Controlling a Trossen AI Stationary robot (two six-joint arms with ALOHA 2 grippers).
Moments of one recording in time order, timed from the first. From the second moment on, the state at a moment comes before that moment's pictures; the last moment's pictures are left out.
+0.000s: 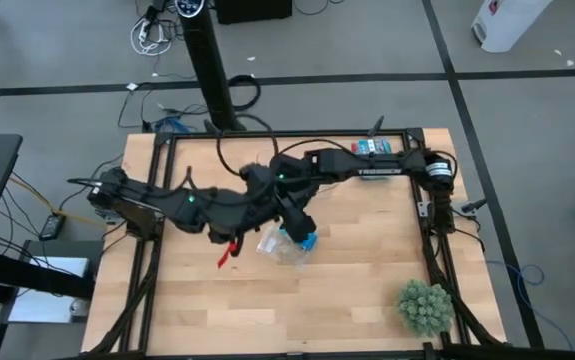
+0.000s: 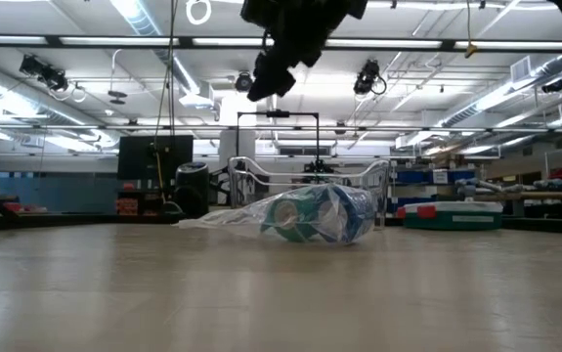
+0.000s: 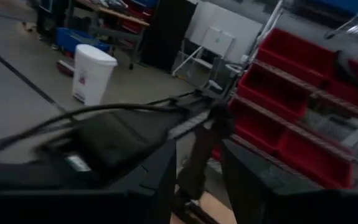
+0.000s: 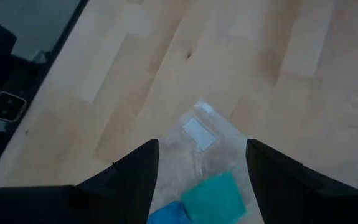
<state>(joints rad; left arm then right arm) -0.35 1.66 1.83 -0.20 -0.86 -0.48 -0.09 1.96 1.79 -0.83 -0.43 -0.30</state>
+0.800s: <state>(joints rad) -0.41 1.36 1.24 0.44 -0.90 -0.45 -0.07 2.11 1.79 -0.81 -0.31 -0.43</state>
